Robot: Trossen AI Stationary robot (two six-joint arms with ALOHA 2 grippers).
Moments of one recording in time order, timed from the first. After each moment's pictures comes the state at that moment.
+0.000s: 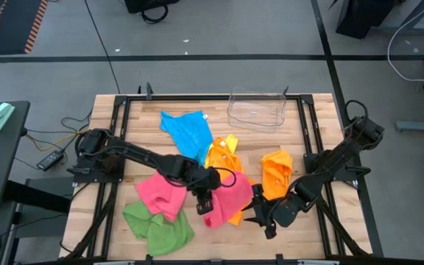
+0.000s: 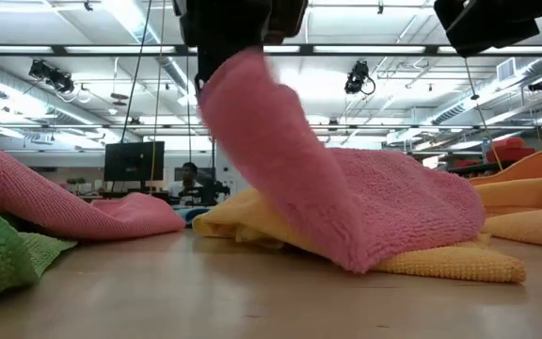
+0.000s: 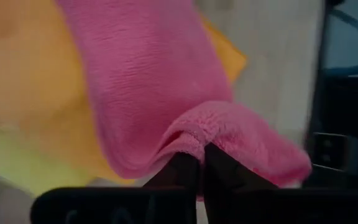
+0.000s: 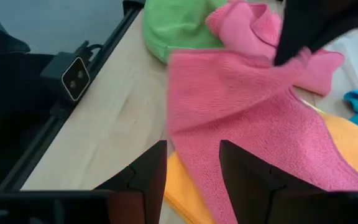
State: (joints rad) left arm -0.26 1.85 1.42 -0.58 0.10 -0.55; right arm 0.73 1.51 0.81 0.02 0.47 0.22
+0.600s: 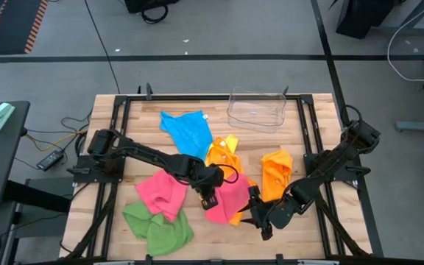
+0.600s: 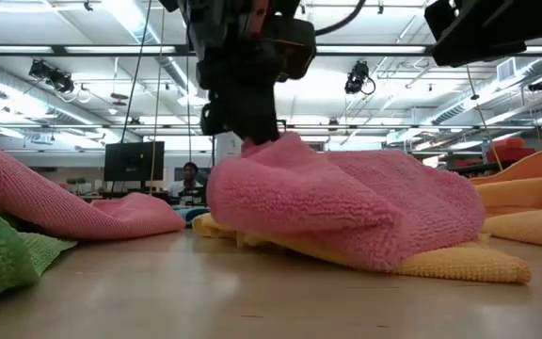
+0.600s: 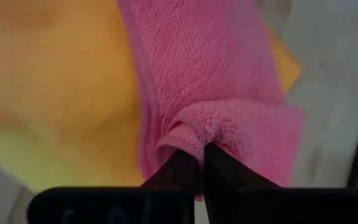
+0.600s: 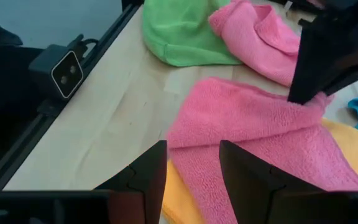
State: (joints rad) left arm -0.21 1.93 1.42 -0.56 0.07 -0.57; right arm 0.72 1.58 0.81 0.10 0.47 0.17
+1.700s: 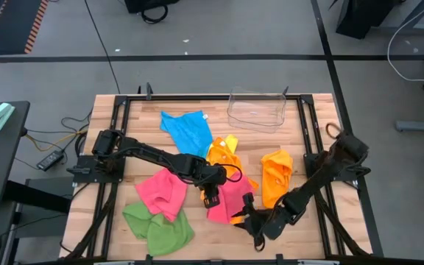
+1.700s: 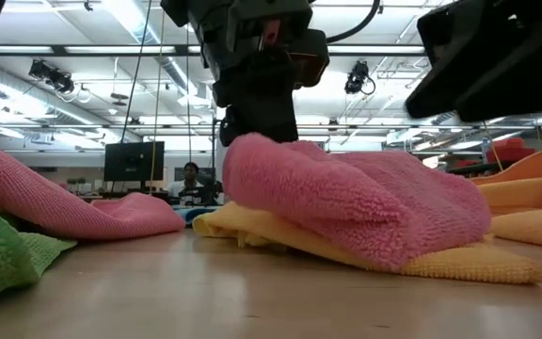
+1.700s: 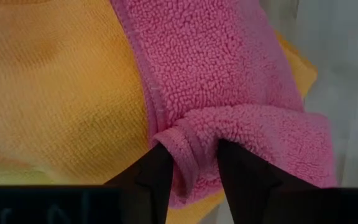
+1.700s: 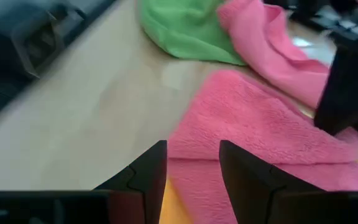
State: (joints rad) left arm -0.19 1.96 1.42 -0.50 0.06 -0.47; right arm 0.75 1.82 0.88 0.24 0.62 0.04
